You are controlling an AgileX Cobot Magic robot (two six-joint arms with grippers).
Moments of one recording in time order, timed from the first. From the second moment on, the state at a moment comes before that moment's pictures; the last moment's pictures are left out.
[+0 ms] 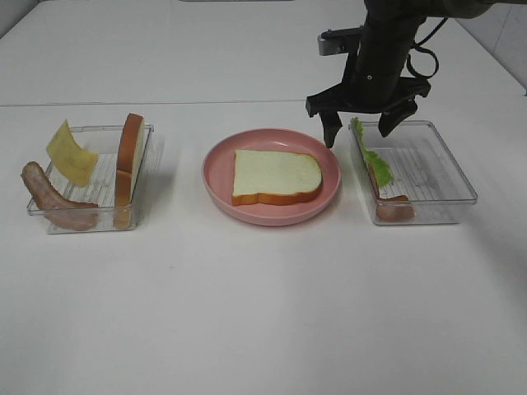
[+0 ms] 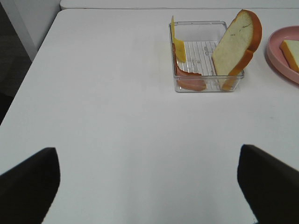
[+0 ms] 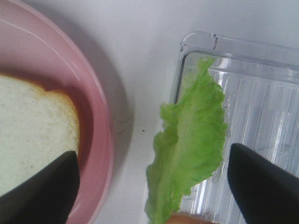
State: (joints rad) left arm 0.07 -0.01 -0.51 -0.02 1.08 0.00; right arm 0.32 2.27 -1.86 -0.08 1.04 0.15
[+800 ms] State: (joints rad) left arm 0.07 -0.01 -0.51 -0.02 1.08 0.00; right arm 0.32 2.28 -1.86 -0.09 1.03 0.15
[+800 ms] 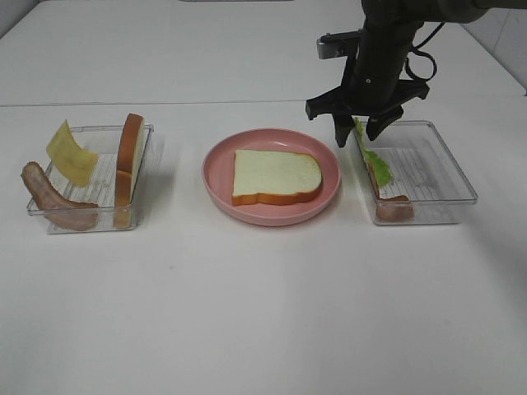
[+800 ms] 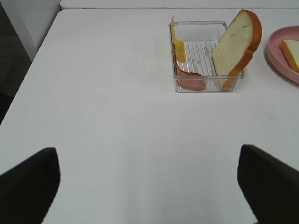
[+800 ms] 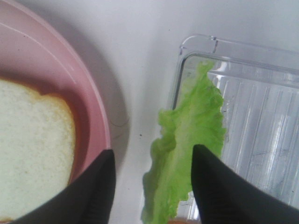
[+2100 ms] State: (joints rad) left arm 0.07 -0.01 -0.51 -0.02 1.08 0.00; right arm 0.32 2.04 -1.82 0.03 1.07 0.13
